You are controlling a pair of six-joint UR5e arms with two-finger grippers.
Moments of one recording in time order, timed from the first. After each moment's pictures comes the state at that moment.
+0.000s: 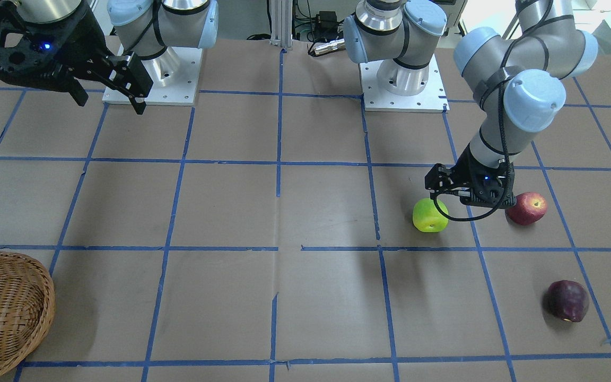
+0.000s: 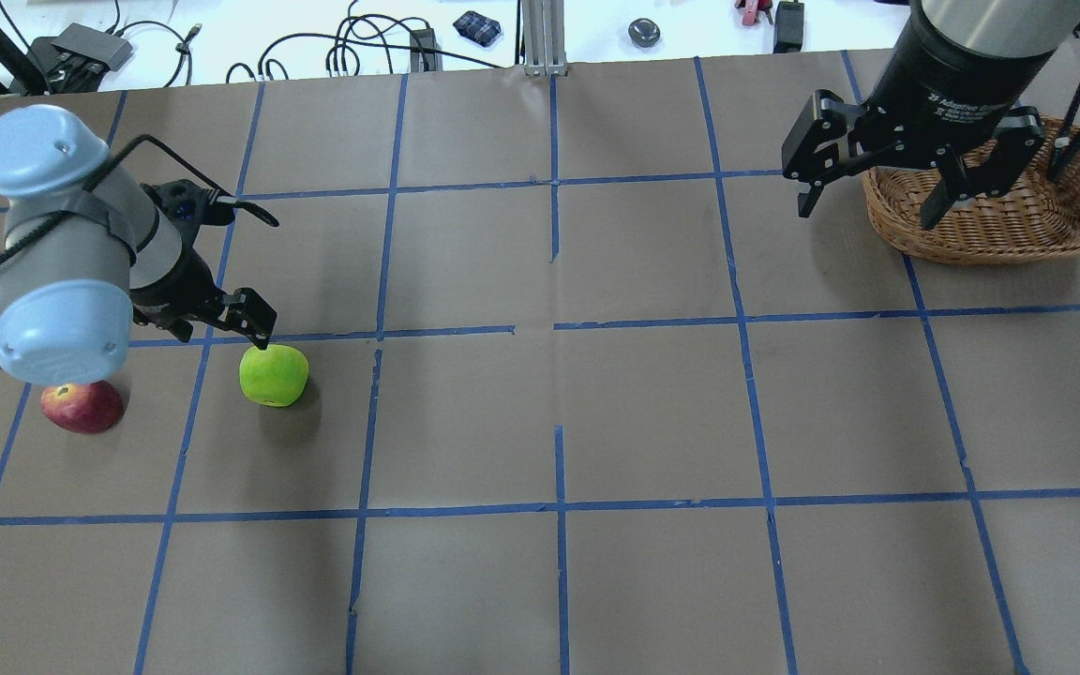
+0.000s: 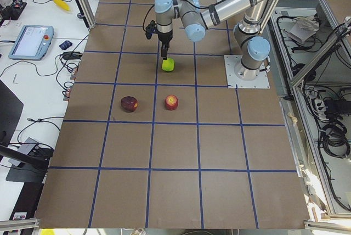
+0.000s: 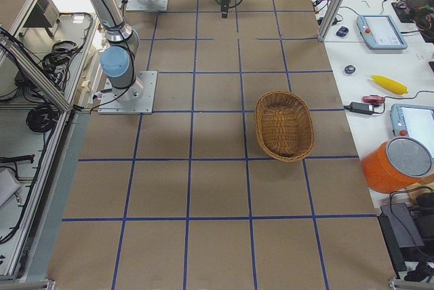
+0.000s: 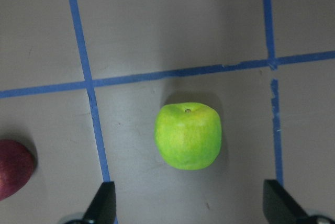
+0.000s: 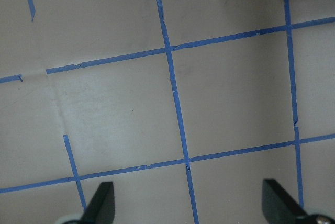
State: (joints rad) left arm -1.32 -1.68 -2.03 -1.01 1.61 0.38; right arm 1.54 -1.62 1.51 -1.43 -1.55 0.14
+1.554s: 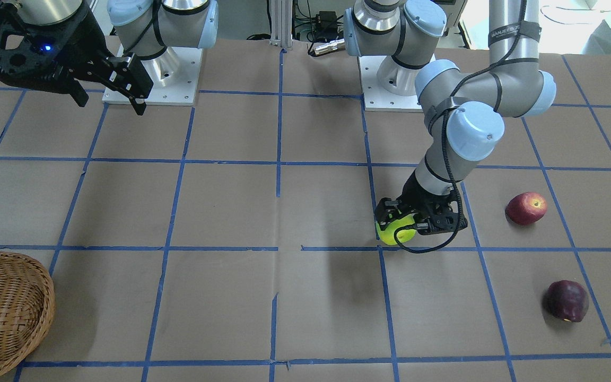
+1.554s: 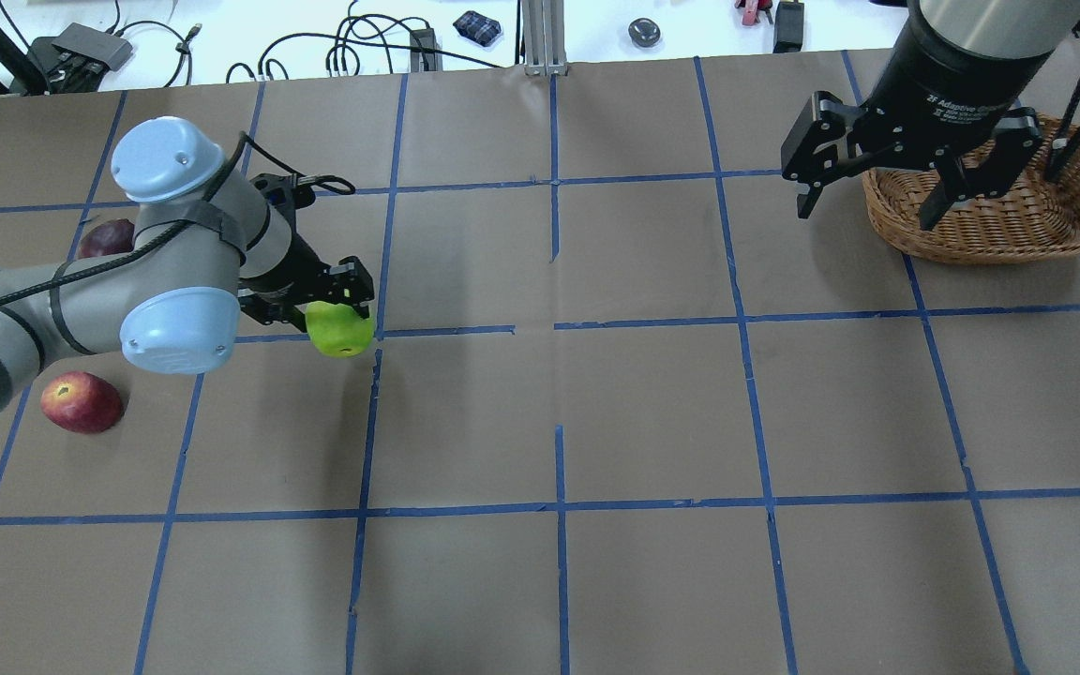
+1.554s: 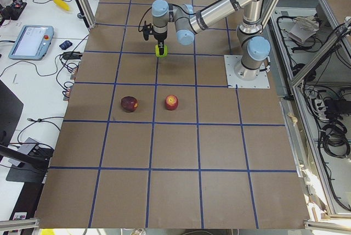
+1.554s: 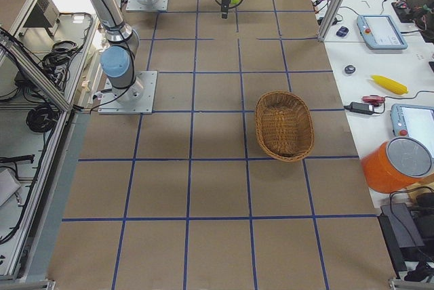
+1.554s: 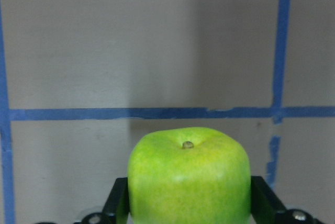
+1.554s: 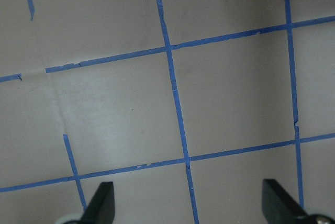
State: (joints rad) left arm -1.52 -1.80 -1.95 -0.91 1.46 -0.18; right arm 1.54 -1.62 1.52 -1.43 -1.55 0.14
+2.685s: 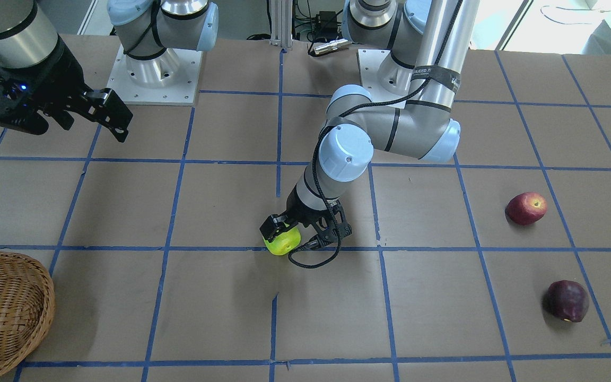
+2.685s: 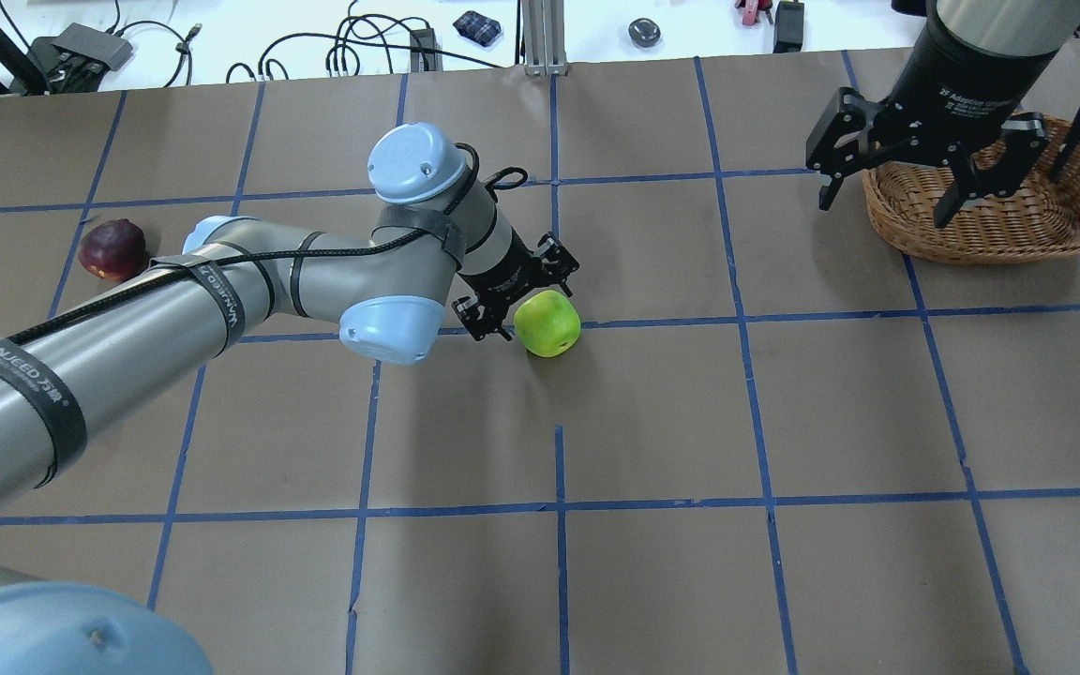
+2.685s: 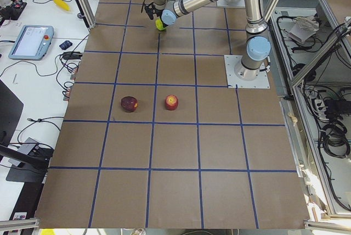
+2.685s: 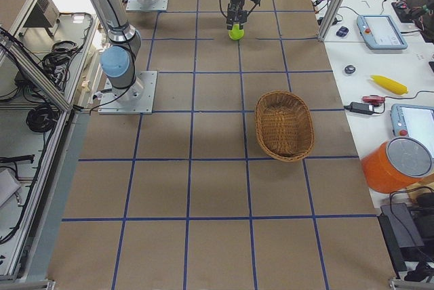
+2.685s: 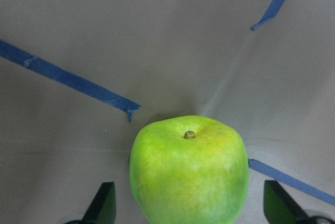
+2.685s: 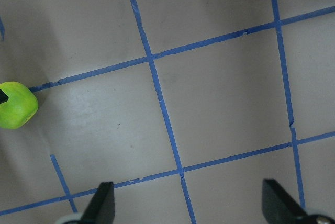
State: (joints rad) left arm -1.82 -2.00 -1.79 -0.82 1.30 -0.78; right arm 1.47 -1.54 1.52 -1.46 -1.55 0.15
